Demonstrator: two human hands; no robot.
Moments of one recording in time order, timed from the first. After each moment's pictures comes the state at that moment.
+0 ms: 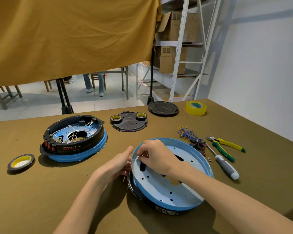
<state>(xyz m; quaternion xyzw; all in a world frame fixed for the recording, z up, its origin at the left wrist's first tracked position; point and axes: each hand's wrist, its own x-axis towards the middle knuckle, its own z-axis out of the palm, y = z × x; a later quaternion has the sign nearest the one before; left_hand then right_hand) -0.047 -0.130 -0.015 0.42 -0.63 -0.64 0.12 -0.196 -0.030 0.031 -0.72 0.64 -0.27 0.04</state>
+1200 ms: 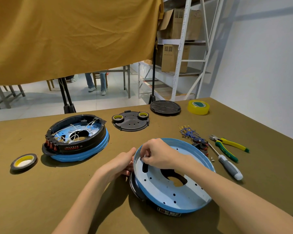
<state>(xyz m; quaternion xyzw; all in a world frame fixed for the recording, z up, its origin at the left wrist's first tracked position) -0.050 -0.131 -0.010 0.43 -0.65 -0.62 0.09 -0.204 -0.042 0.045 -0.70 0.67 -0.19 0.13</state>
